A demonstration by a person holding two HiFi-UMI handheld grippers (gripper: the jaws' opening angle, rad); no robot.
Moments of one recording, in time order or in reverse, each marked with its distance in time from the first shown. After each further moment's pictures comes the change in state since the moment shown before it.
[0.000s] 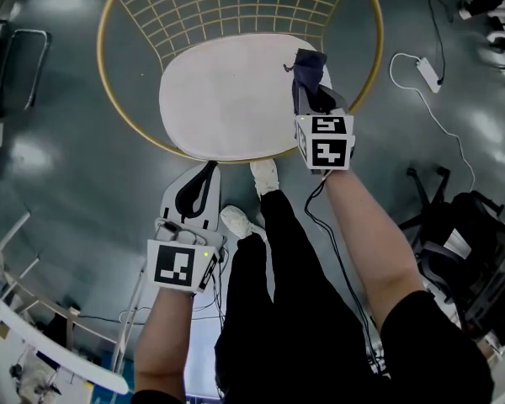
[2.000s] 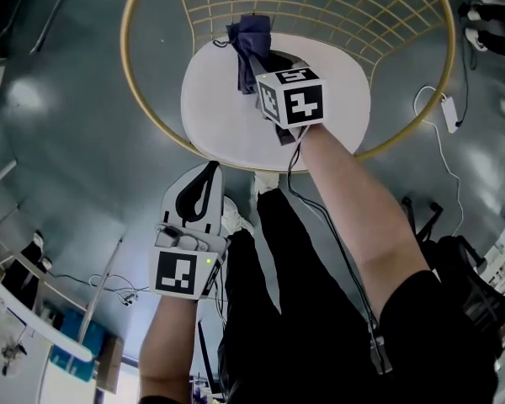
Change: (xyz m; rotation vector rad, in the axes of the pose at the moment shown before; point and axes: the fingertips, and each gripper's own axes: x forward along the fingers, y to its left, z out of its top) left arm 0.008 0.059 -0.025 -0.147 0.008 0.211; right arm 0.127 0.172 0.064 -0.029 0.053 0.488
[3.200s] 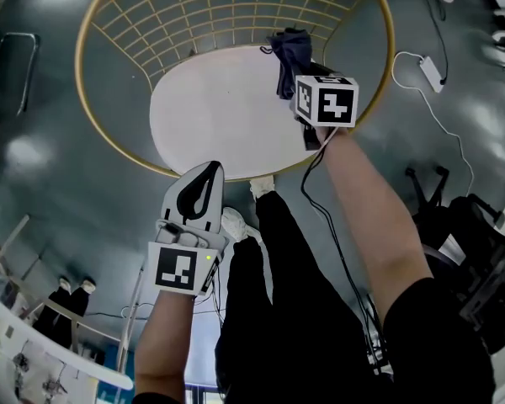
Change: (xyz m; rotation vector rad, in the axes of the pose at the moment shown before) left arm 0.042 -0.053 0.028 0.118 0.039 -0.229; right arm -0.113 -0.159 -0.039 0.248 0.030 -0.380
